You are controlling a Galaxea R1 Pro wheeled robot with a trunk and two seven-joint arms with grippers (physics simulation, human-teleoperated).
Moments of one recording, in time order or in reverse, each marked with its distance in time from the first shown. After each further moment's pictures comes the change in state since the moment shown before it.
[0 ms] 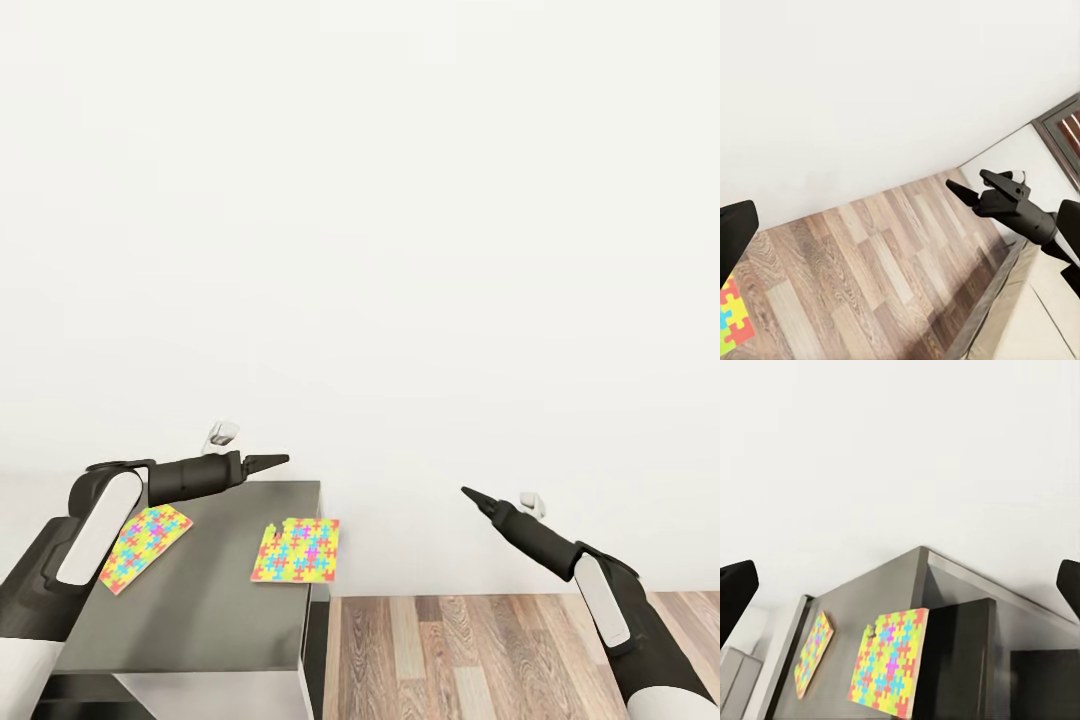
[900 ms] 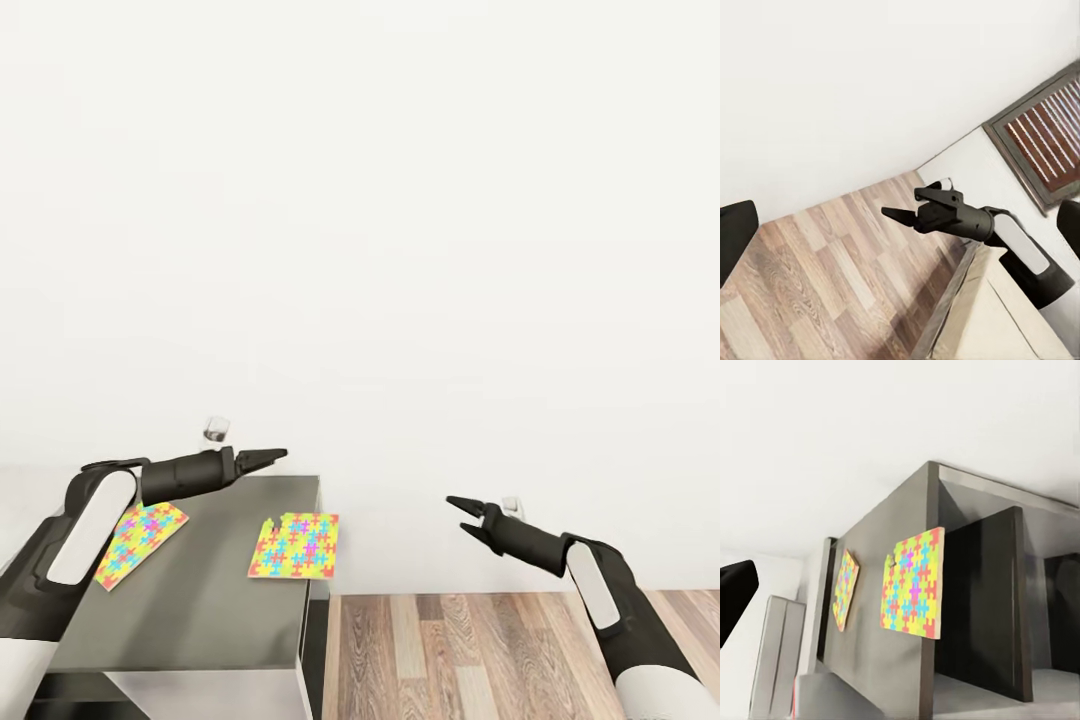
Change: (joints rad) left arm 0.000 0.017 -0.003 -0.002 0.088 0.004 -0.085; right arm -0.049 0.011 0.003 0.031 0.002 0.309 -0.018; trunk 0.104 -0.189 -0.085
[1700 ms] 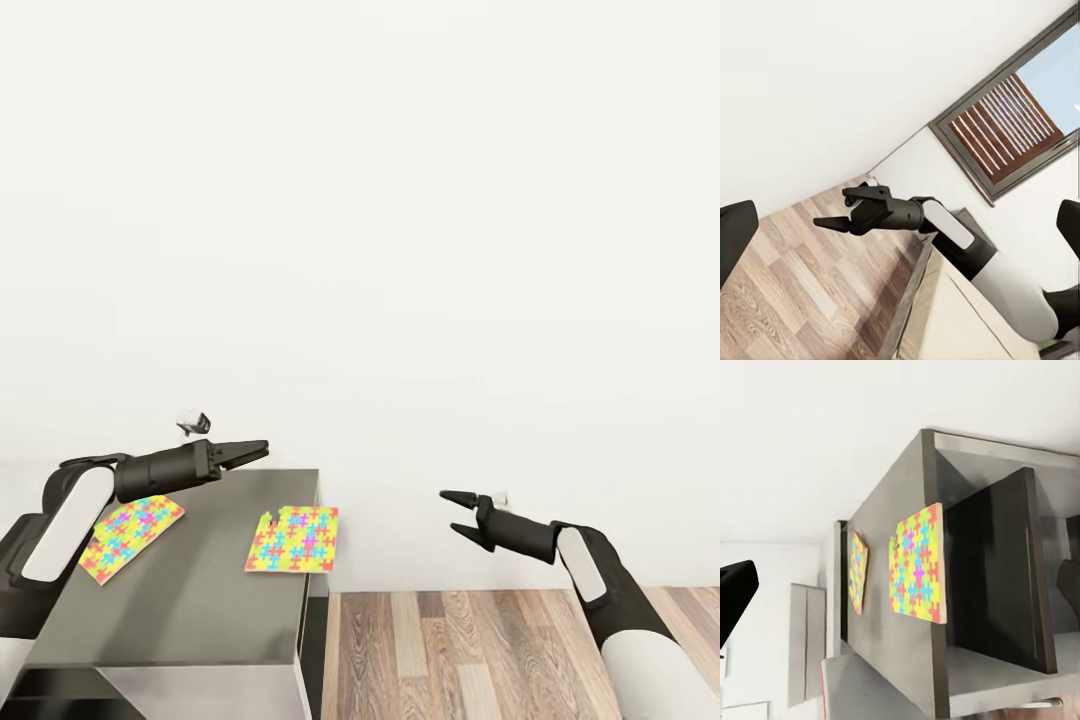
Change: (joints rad) left arm -0.007 0.064 0.004 0.001 0.052 0.000 -0.195; right arm -0.096 -0.001 -0.001 0.142 -0.013 0.110 -0.001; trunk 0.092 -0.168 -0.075
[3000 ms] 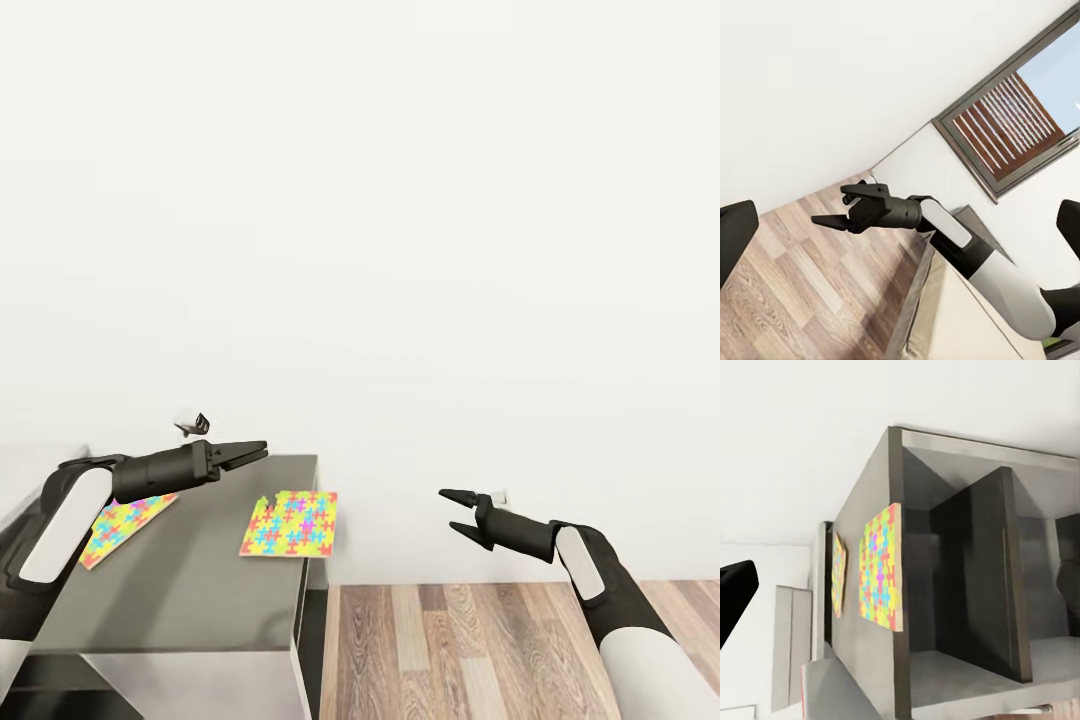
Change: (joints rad) left arm 0.004 0.005 0.000 0.000 0.007 0.000 -0.002; right arm -0.009 0.001 0.000 0.016 0.001 -0.009 0.005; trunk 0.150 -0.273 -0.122
